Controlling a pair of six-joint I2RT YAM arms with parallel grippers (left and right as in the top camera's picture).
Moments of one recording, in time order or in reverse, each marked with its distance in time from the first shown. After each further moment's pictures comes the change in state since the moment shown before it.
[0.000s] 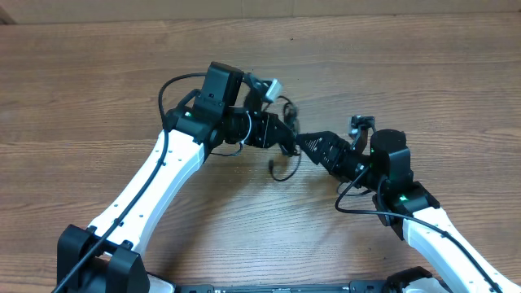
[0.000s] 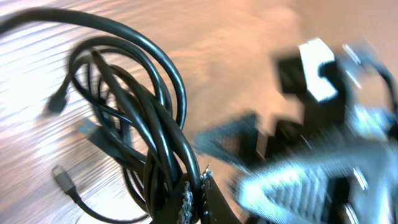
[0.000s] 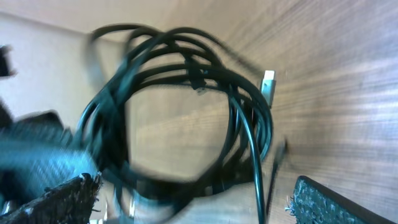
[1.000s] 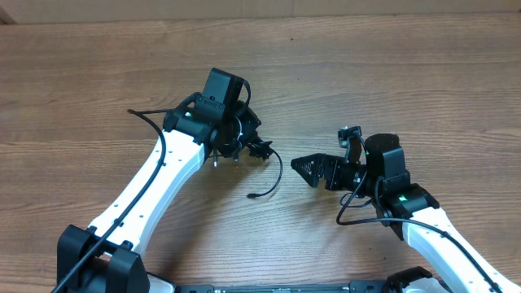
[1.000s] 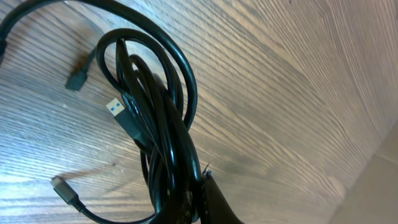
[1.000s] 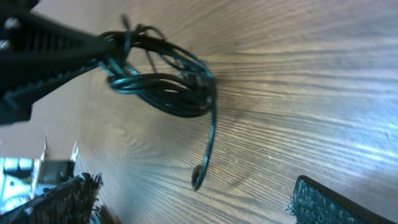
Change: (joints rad) left arm -0.003 0.000 0.000 -0.129 -0.470 -0.815; right arm 0.004 0.000 0.000 -0.159 -0.061 -0.407
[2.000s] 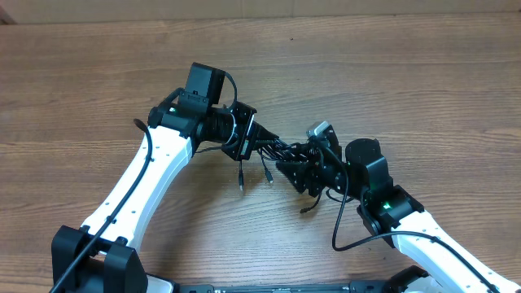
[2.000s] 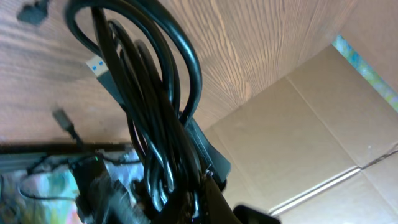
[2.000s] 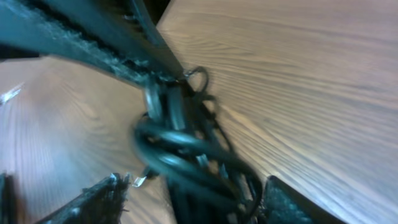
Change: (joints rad) left arm 0.087 0.000 0.000 0.000 0.595 -0.372; right arm 0.177 0.000 0.000 0.206 0.200 -0.410
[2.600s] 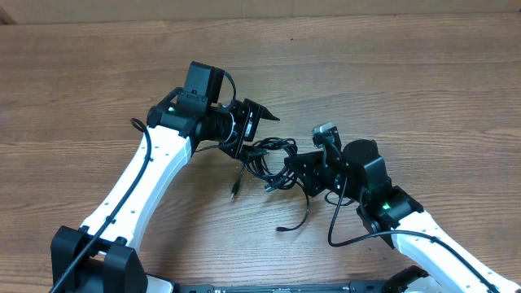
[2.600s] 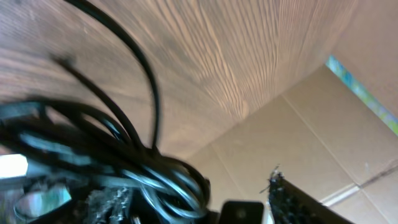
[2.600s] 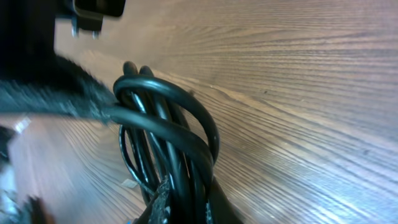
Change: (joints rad) left arm 0.003 0.000 0.004 0.005 -0.089 -0.001; right arm 0.006 0.000 -0.002 -0.042 0.003 0.232
